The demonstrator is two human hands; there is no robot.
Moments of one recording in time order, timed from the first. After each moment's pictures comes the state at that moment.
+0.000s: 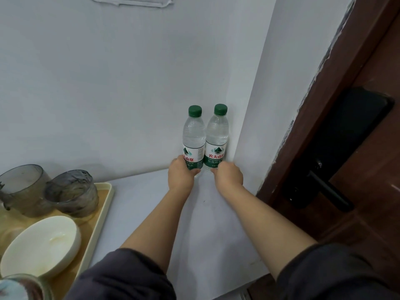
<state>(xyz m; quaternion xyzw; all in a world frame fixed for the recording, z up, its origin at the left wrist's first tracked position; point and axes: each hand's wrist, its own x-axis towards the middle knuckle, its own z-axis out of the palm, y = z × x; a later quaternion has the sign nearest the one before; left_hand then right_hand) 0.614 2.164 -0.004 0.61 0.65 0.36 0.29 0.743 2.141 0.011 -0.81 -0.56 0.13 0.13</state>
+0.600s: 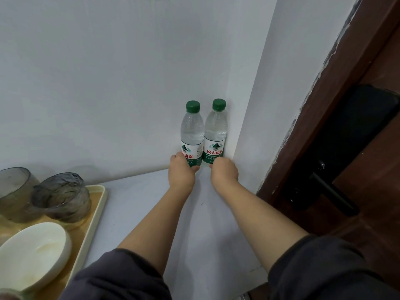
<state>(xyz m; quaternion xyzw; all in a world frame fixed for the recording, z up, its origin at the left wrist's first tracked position) 0.627 2.174 0.001 0.61 0.67 0.34 0.27 0.739 2.167 0.011 -0.82 -0.55 0.12 0.09</state>
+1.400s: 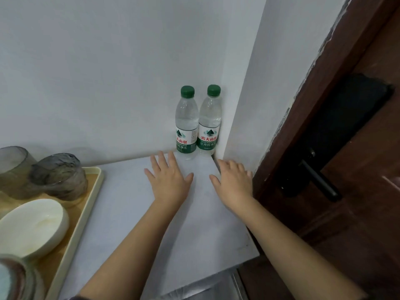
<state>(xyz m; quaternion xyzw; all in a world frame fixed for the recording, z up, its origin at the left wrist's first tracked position) 0.610 2.098 -0.009 0.68 0.72 0.12 0.10 0.766 2.065 0.010 -0.76 -0.65 0.02 0.06</state>
